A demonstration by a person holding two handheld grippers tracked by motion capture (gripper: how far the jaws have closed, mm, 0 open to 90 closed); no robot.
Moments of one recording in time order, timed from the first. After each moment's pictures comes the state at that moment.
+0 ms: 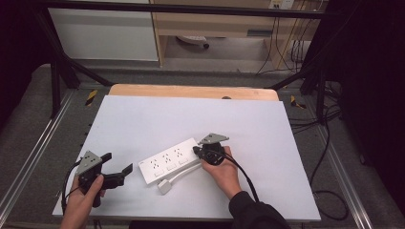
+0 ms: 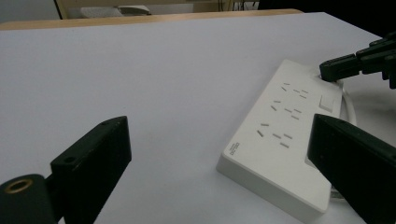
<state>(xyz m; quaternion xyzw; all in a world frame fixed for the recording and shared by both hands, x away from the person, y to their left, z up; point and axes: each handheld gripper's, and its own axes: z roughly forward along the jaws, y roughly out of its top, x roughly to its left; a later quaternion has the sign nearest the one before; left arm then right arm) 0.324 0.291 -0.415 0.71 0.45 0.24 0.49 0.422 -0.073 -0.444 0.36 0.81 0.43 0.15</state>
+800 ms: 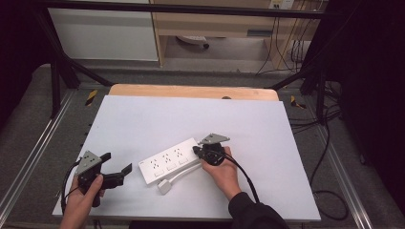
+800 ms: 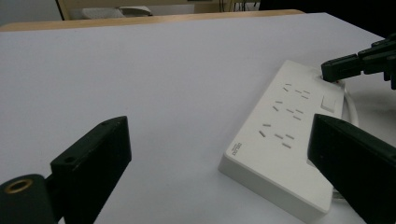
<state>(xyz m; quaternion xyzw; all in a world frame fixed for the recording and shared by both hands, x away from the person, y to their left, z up) 0.324 0.293 -0.415 0.71 0.45 0.24 0.48 0.421 -0.073 -0.445 0.36 0.80 0.44 0.16</state>
